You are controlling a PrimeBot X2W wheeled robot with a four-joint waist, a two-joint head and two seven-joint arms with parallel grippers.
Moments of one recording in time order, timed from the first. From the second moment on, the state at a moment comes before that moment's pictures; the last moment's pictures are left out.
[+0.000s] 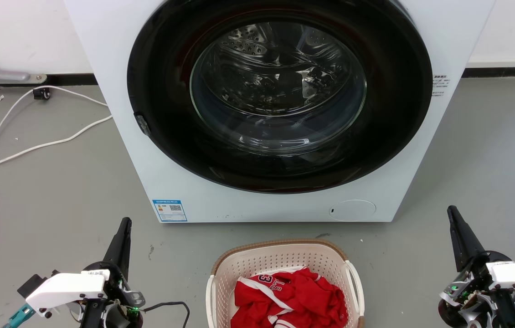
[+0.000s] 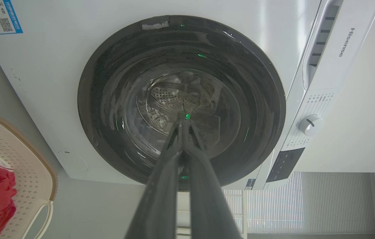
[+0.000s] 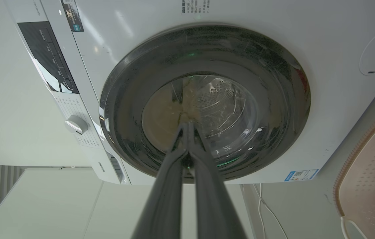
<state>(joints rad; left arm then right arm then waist) -0.10 0.05 0.11 0.25 -1.61 -0.13 0.11 -0.10 -0.05 -0.11 0.25 1.61 0.13 0.11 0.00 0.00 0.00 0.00</state>
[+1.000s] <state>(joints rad) -0.10 0.05 0.11 0.25 -1.61 -0.13 0.11 -0.10 -0.05 -0.11 0.25 1.61 0.13 0.11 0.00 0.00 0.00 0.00</state>
